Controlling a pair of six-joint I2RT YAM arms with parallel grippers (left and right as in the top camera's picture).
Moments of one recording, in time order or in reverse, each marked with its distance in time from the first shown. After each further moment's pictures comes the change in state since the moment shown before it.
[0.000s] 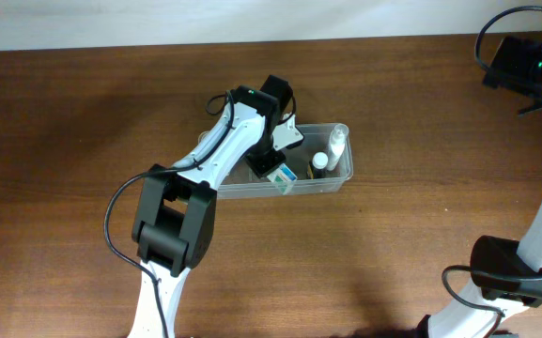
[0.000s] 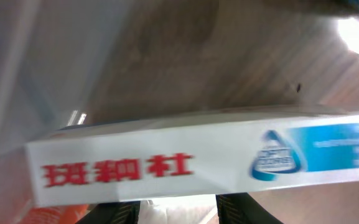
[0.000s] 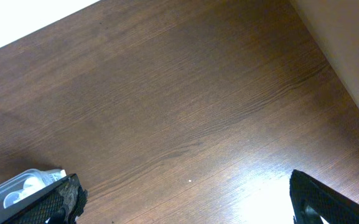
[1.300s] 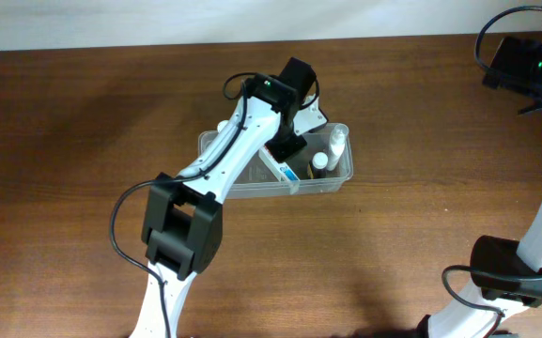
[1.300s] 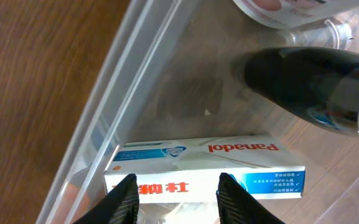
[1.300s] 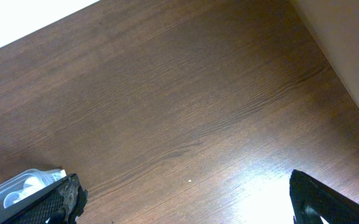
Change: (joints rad) left arm -0.066 0.010 0.184 -0.028 0.000 -0.007; right arm 0.000 0.000 0.000 0.000 0.000 0.000
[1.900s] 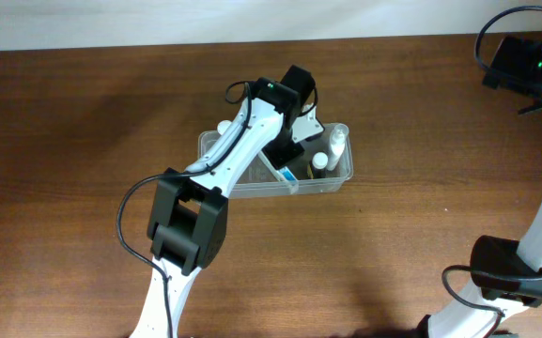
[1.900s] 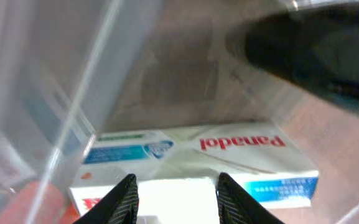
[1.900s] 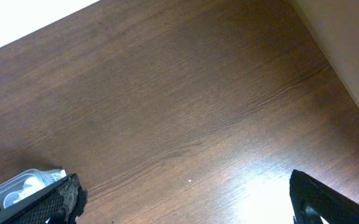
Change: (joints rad) left arm 0.000 0.048 0.006 -0.058 0.000 0.000; right arm 0.000 0.000 0.000 0.000 0.000 0.000
